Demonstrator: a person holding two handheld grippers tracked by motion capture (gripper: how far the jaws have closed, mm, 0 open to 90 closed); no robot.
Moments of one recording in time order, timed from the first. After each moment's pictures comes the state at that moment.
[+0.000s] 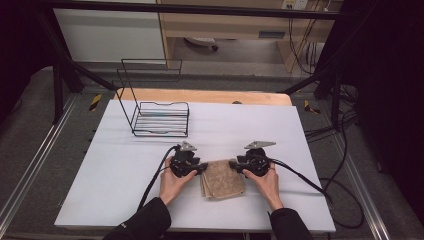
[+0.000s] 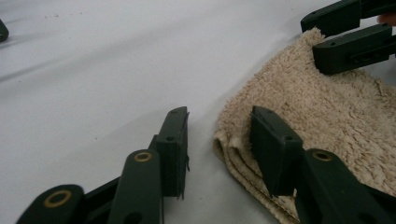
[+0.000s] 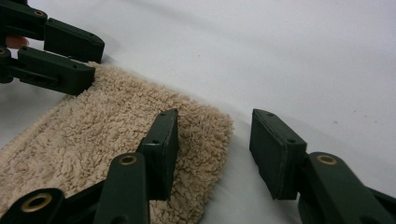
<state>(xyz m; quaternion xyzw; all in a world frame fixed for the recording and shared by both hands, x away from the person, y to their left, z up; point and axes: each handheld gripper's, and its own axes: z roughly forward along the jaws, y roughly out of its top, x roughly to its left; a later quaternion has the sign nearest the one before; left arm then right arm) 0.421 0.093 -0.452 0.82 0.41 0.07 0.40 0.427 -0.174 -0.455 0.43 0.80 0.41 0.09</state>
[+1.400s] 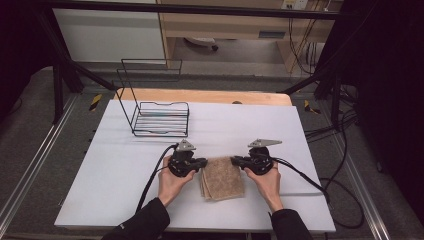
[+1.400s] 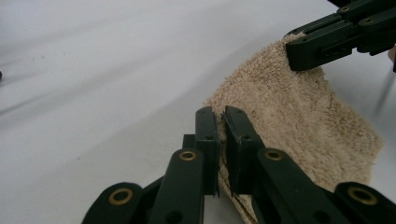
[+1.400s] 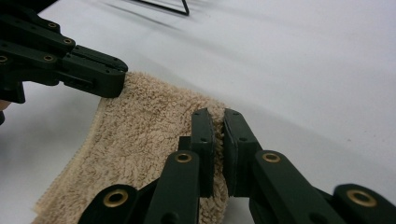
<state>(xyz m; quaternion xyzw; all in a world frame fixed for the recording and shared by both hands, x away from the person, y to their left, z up) 0.407 0.096 -0.423 0.81 0.37 0.07 0.44 0.412 -0.176 -0.425 0.42 0.79 0.45 0.07</state>
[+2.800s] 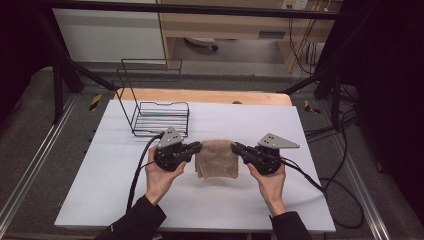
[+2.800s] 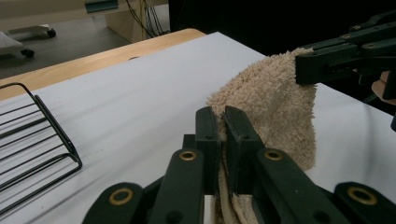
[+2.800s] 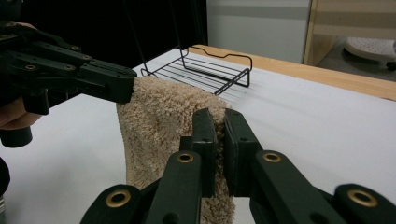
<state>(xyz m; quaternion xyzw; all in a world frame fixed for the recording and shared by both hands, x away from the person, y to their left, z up) 0.382 0.119 -0.346 0.77 0.33 0.16 0.52 0.375 -0.170 -0.359 0.36 0.73 0.56 0.16</state>
